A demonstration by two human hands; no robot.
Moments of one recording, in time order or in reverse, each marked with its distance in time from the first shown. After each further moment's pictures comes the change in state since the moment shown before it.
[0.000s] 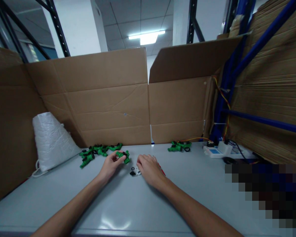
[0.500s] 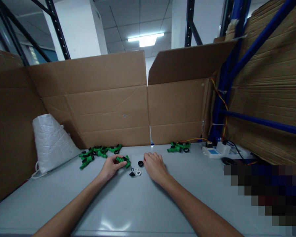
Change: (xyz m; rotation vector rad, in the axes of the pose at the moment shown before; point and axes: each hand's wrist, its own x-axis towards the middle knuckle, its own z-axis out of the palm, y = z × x) left_hand 0.013 -0.032 -0.014 0.223 -0.034 -0.068; right_hand 0.005 0.020 -0.009 -0.242 -0.046 0.128
